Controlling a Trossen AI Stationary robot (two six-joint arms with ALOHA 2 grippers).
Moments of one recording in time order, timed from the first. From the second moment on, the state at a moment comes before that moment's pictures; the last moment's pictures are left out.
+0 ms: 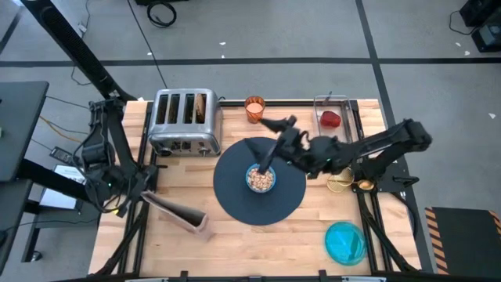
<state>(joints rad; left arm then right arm) -1.28 0.48 0.68 -0.97 -0.61 -0.58 0.26 1.52 1.27 0.51 0.78 -0.07</state>
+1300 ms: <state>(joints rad) -1.28 0.53 0.81 -0.99 -0.49 -0.48 0.27 1.72 1.47 0.46 0.76 0.08</state>
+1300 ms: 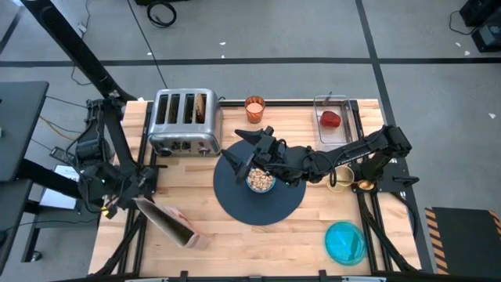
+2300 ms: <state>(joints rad) -1.28 0.53 1.04 -1.04 -0.51 -0.45 0.27 1.72 1.47 0.45 0.76 0.07</state>
